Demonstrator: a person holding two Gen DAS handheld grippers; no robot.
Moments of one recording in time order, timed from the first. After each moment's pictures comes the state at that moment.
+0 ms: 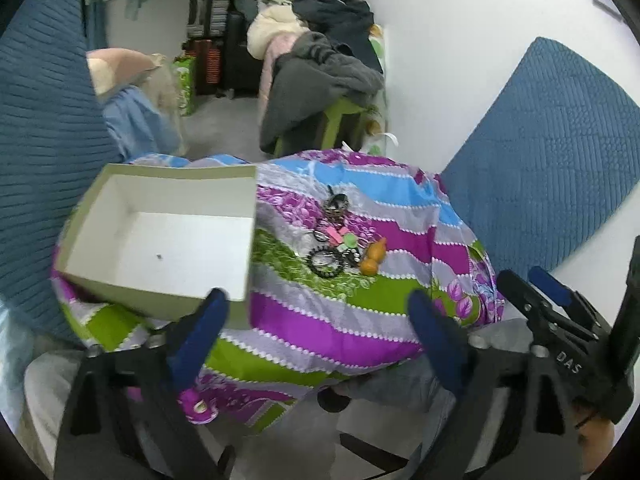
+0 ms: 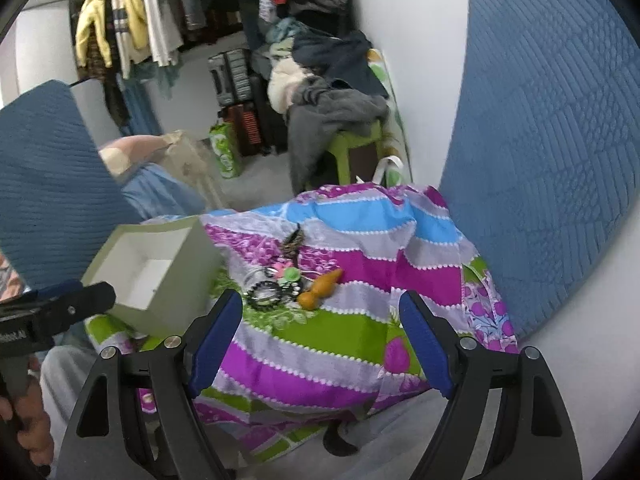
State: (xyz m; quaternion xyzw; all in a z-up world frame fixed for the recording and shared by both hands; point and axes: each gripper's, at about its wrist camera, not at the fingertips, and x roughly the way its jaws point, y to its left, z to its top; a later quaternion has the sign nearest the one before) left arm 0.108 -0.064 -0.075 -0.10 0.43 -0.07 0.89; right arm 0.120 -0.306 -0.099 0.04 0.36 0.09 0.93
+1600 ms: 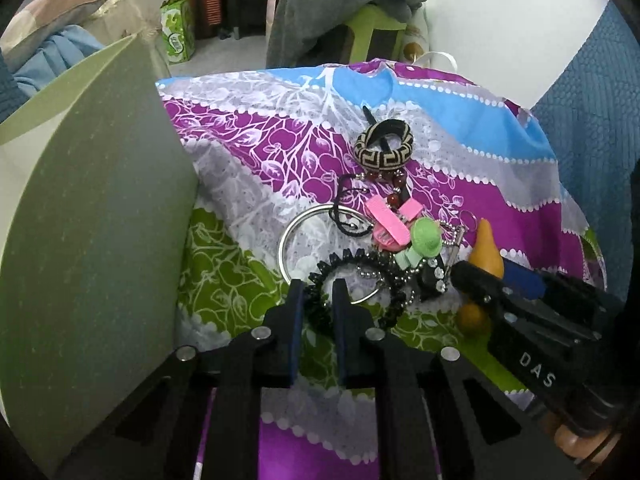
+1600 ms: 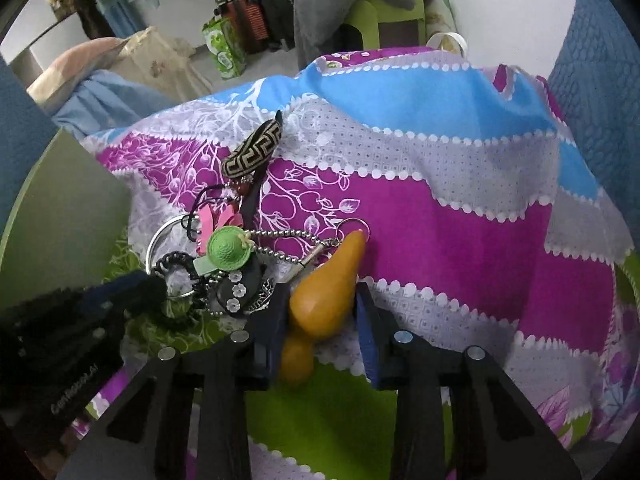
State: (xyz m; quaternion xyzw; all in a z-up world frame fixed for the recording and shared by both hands) left arm 0.260 -0.106 -0.243 -0.06 0.53 -0.03 0.85; right arm 0.283 -0.273 -0.264 0.01 0.52 0.15 0.84
